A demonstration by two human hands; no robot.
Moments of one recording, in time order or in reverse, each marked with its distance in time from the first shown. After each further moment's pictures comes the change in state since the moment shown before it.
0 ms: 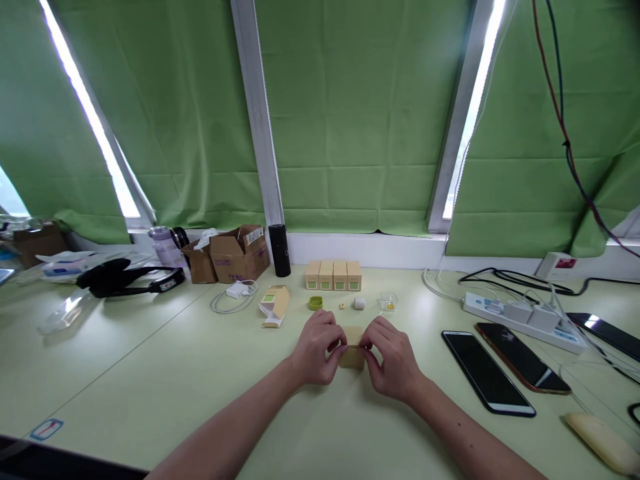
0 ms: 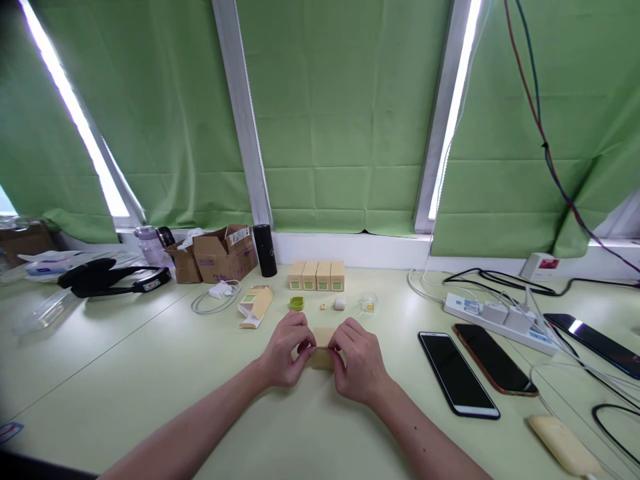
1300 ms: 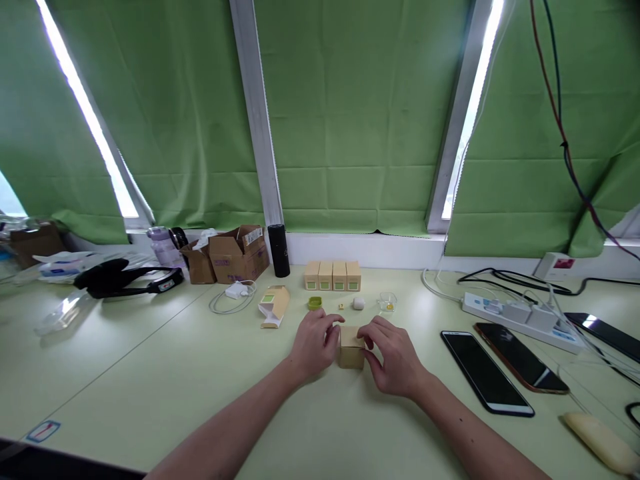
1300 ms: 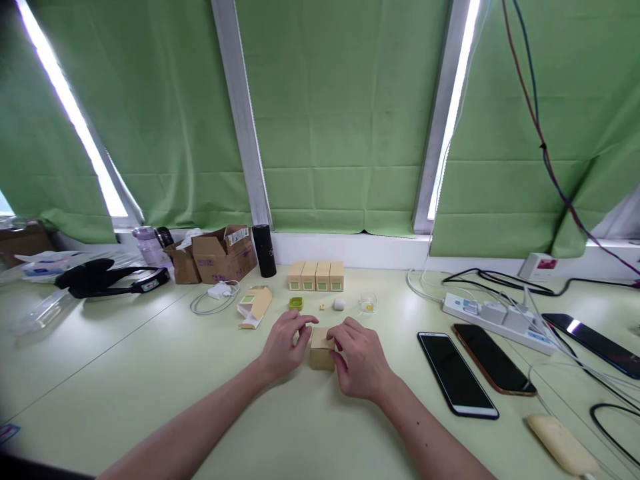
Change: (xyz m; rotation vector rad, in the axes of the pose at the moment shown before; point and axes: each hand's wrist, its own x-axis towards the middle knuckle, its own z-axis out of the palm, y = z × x) left_hand -0.005 -0.011 0.010 0.173 0.006 -0.306; right_hand 0.001 0.009 -0.010 -0.054 -0.145 -0.008
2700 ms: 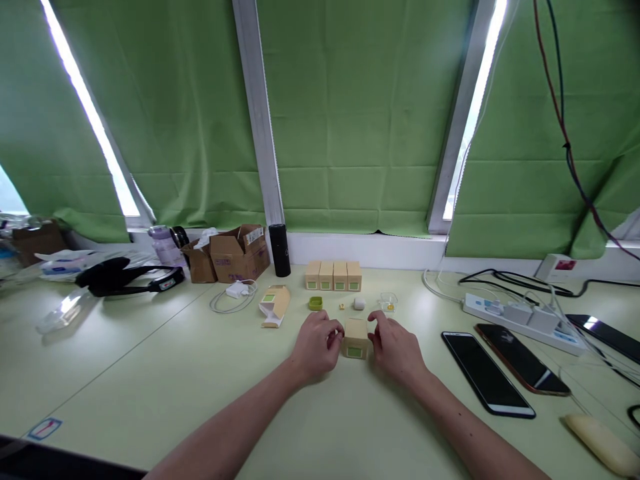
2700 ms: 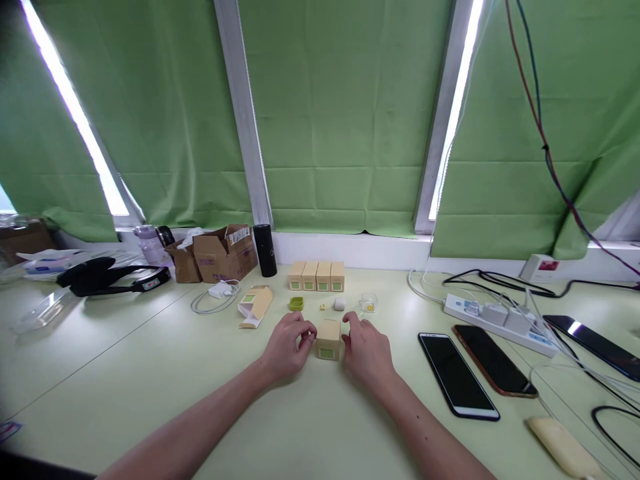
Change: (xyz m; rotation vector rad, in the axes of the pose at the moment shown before) left_hand -0.001 0.004 0.000 0.046 -0.169 -0.120; right_hand -0.002 0.015 0.017 -0.227 -0.273 0.645
